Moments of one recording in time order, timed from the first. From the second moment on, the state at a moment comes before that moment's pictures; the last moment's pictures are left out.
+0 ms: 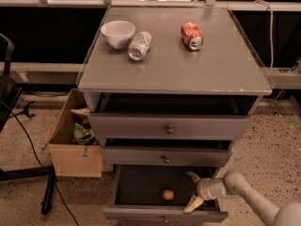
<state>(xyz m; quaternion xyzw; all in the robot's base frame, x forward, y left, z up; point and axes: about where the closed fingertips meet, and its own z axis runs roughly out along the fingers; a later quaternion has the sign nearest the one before) 0.519 -0.185 0.198 -0.57 0.70 0.26 0.34</state>
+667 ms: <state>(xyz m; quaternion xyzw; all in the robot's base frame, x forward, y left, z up) 0.517 -0.181 0.192 -0.57 0.70 0.27 0.34</state>
